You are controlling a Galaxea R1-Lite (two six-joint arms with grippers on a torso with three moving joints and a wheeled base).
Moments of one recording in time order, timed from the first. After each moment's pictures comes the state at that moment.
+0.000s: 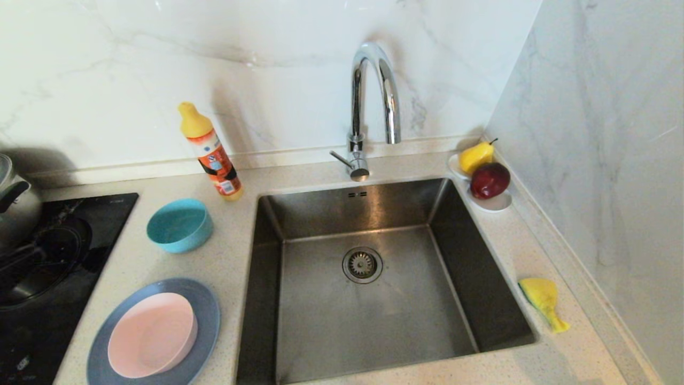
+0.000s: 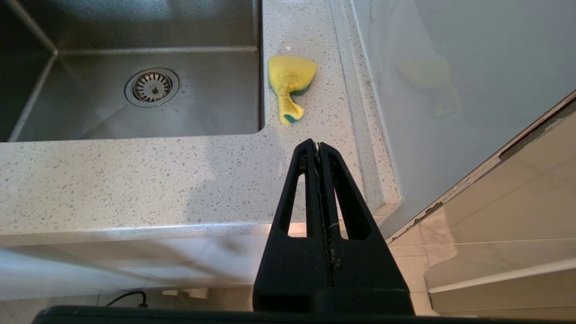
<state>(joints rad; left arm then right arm) -0.01 0.81 -0.47 -0.31 0.03 0.01 0.00 0.00 0.00 0.00 0.00 0.00</state>
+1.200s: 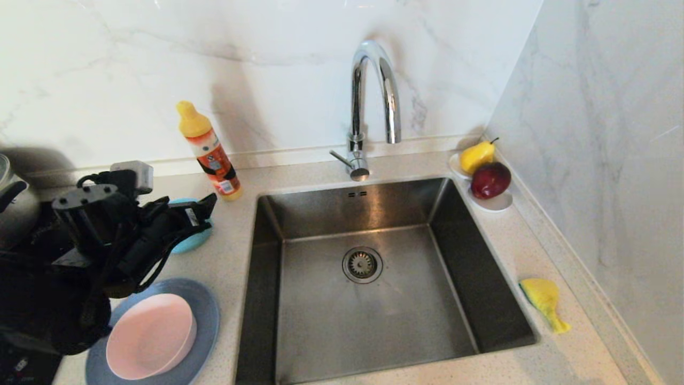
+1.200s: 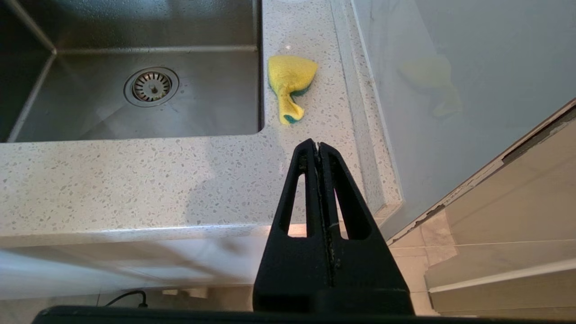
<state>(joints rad) -0.07 1.86 -0.61 -1.28 0.17 -0.06 0.00 0.00 0.00 0.00 0.00 0.00</state>
